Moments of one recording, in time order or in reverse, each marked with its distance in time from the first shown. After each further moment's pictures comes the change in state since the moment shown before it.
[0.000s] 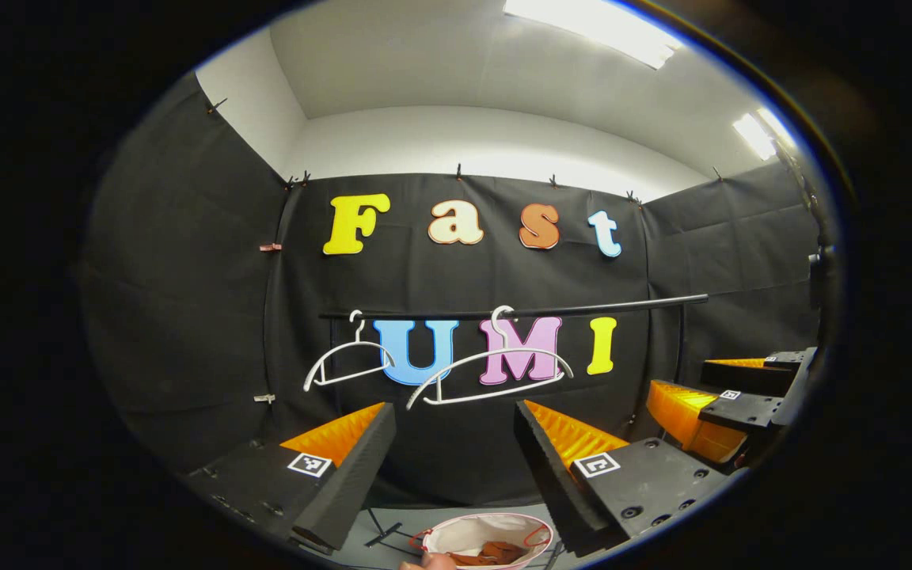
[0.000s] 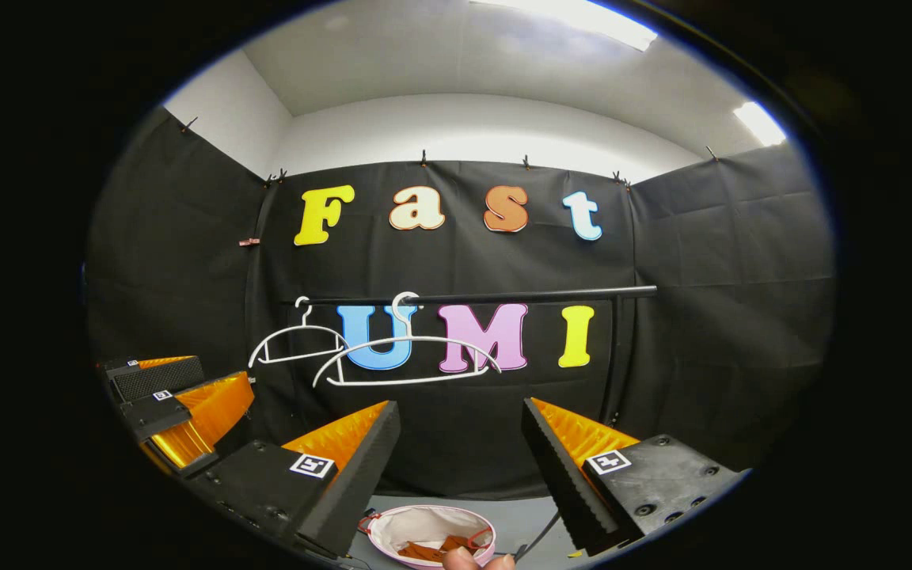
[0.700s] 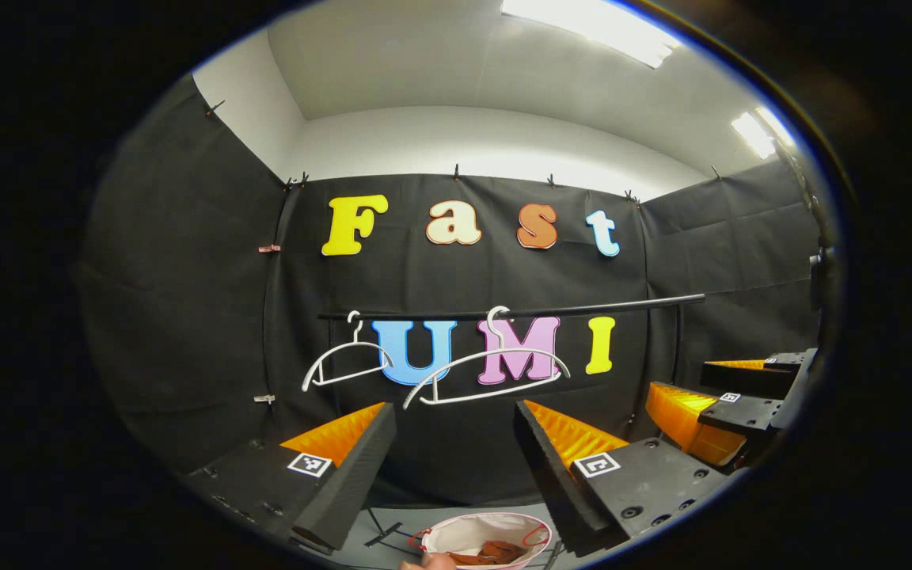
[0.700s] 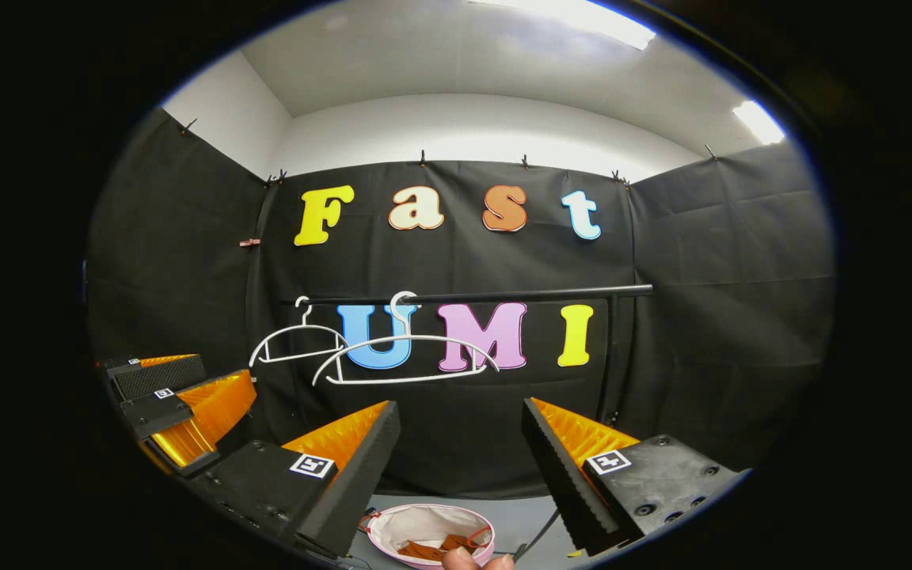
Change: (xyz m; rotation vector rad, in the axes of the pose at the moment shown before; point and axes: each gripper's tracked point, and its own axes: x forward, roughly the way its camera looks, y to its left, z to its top) left arm 0.000 -0.002 0.000 0.001 -0.001 -0.007; right arm -0.005 -0.006 -0.001 0.000 0.000 0.001
